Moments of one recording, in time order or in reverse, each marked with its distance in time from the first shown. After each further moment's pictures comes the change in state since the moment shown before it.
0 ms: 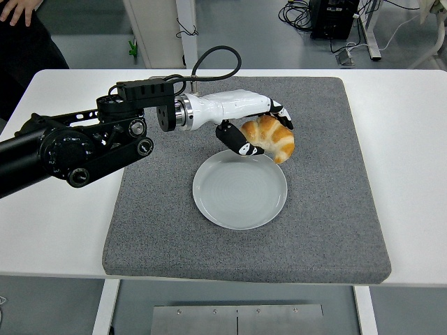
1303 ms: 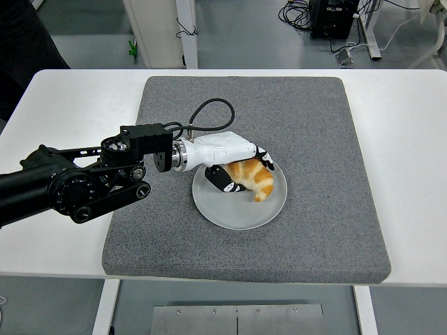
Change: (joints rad) left arm 0.100 0.002 0.122 0.001 0.133 0.119 0.000; right arm 0.000 0.000 0.000 0.000 0.000 0.000 0.000
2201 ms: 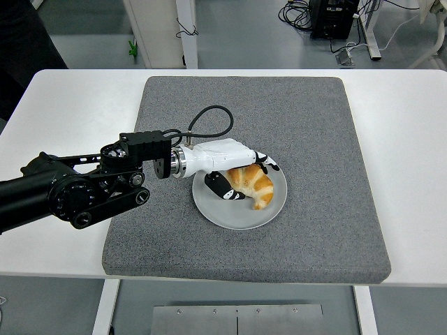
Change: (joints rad) left arm 0.028 0.001 0.002 0.003 -0.007 0.005 -0.032; right arm 0.000 0.000 0.000 0.000 0.000 0.000 0.000
